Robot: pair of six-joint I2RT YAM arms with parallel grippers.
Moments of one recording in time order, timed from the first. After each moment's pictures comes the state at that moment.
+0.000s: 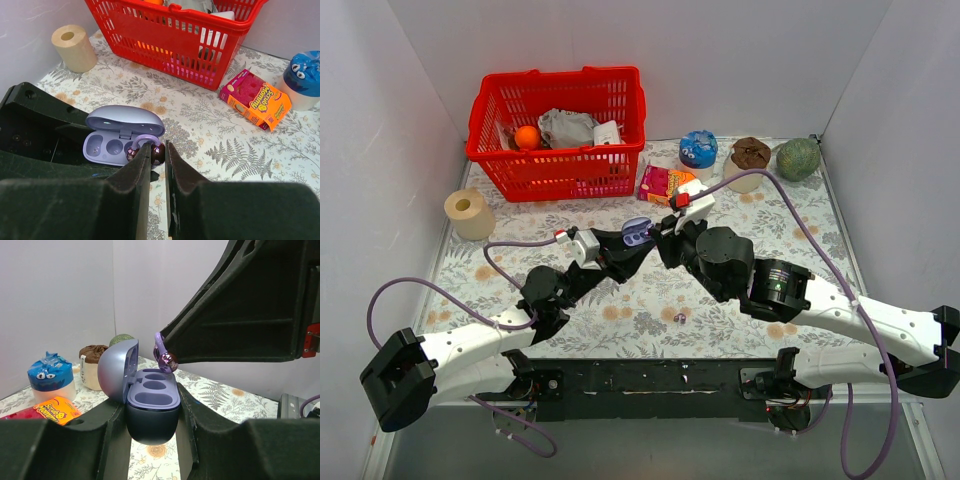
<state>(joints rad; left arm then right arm) -0.90 1.02 0.43 1.02 0.09 -0.11 1.27 1.10 1.19 -0.29 0.63 0.22</state>
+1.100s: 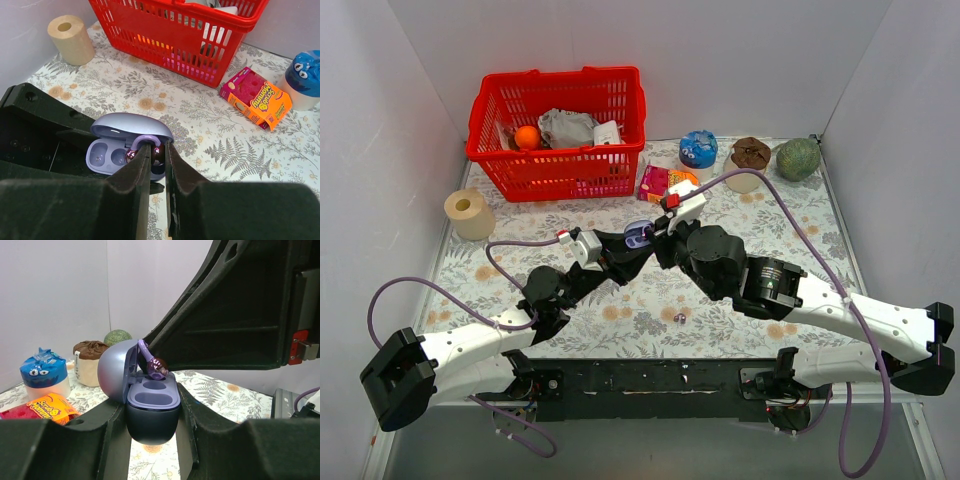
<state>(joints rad) -0.91 1.02 0.43 1.00 0.10 -0.12 1.27 1.14 1.21 -0.30 0.61 0.21</state>
